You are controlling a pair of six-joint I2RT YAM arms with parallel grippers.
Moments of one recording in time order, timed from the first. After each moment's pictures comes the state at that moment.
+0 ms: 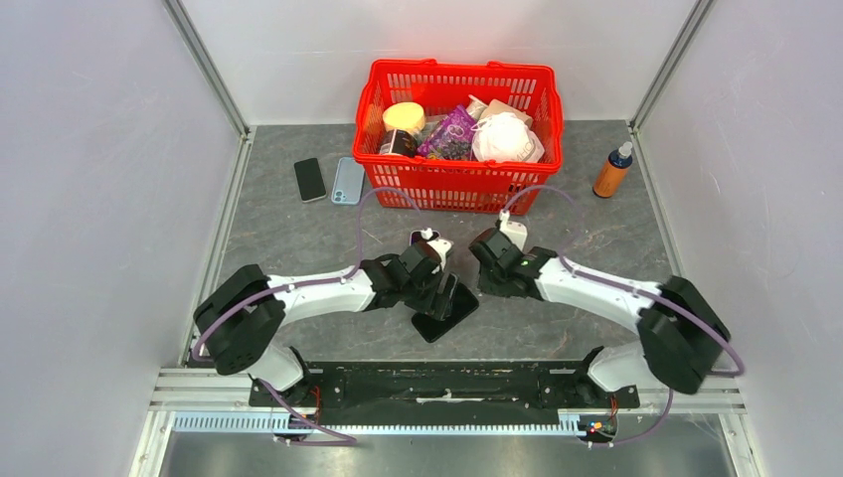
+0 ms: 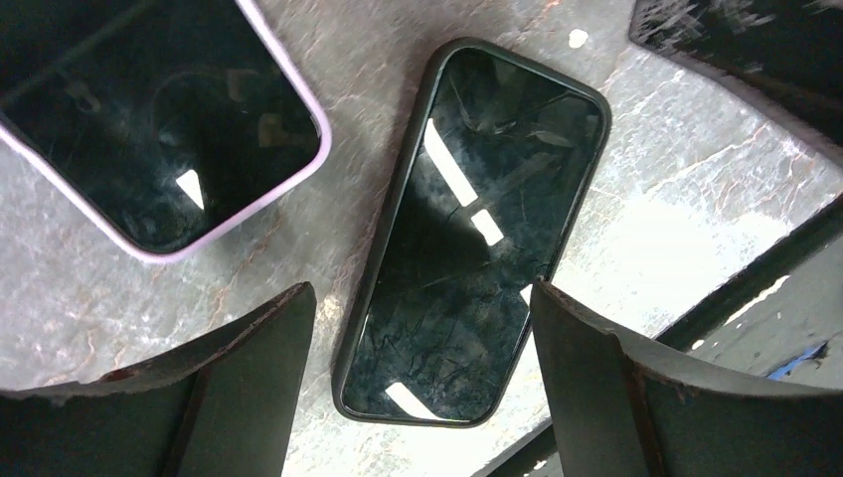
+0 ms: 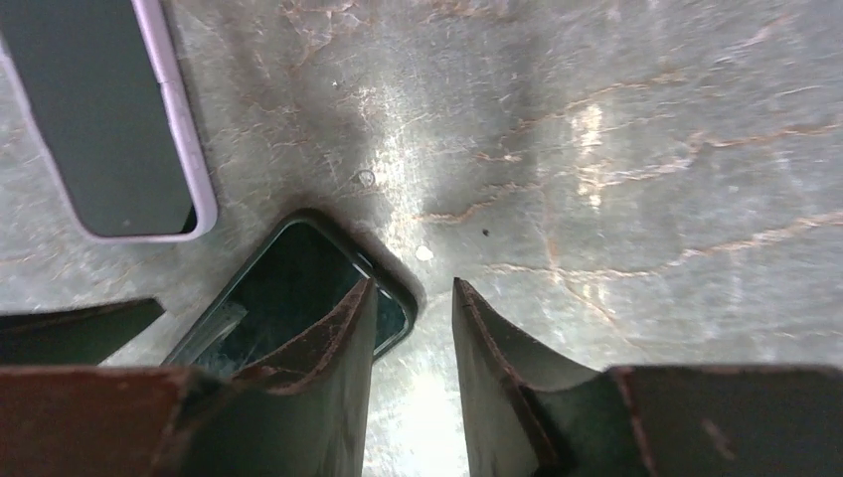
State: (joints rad) left arm -0.96 1.52 0.80 -0.22 0.00 -0.48; right arm 0.79 1.44 0.81 -0.47 0.29 0.91
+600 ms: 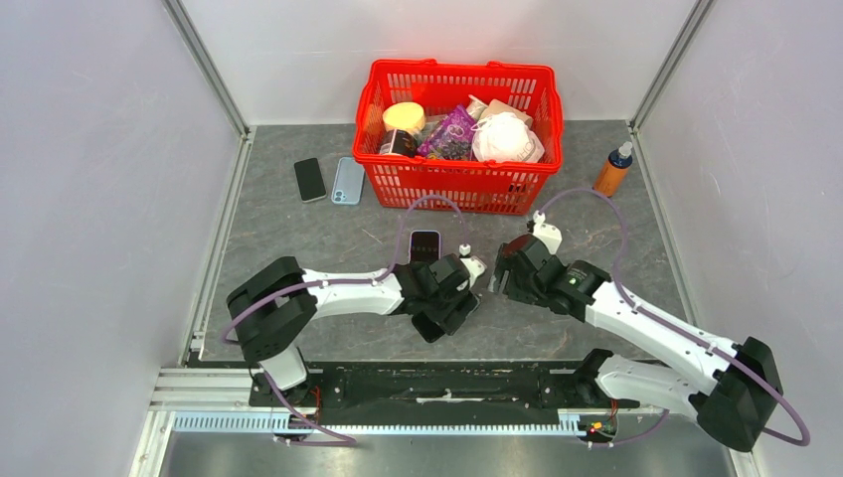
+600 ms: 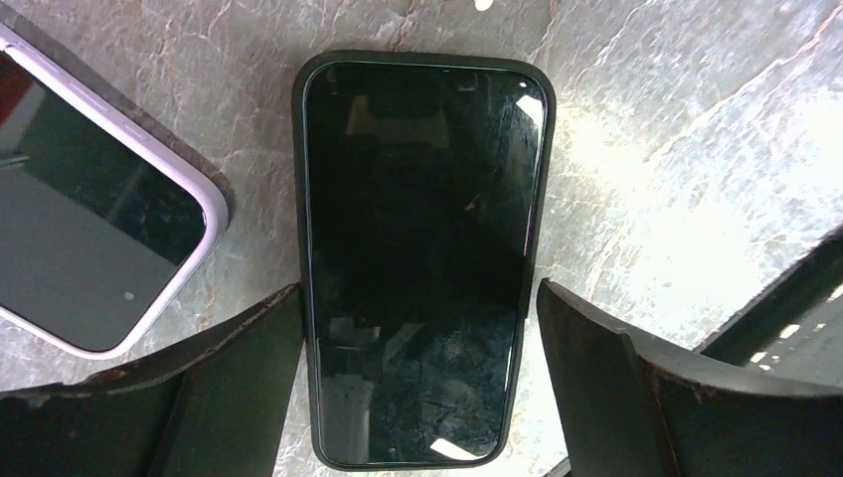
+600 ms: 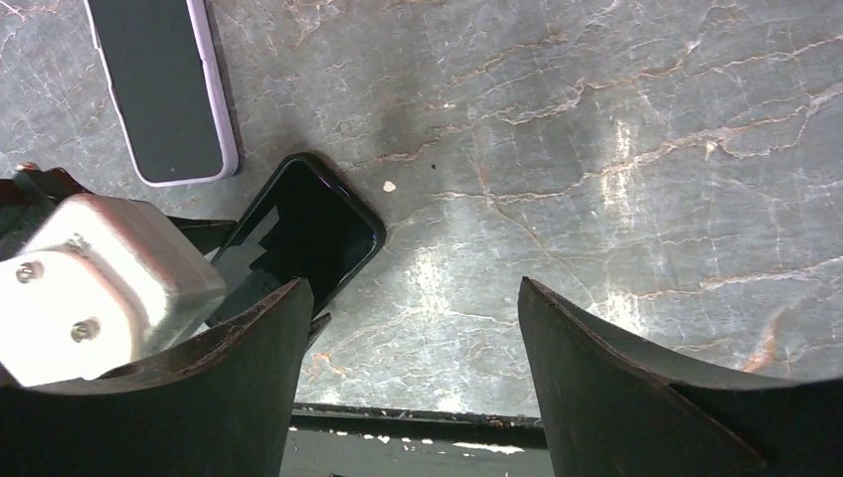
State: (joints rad) left arm -1.07 1.67 0.93 -0.27 -0.05 -0.23; right arm 0.78 1.05 0.76 -0.68 0.31 0.93
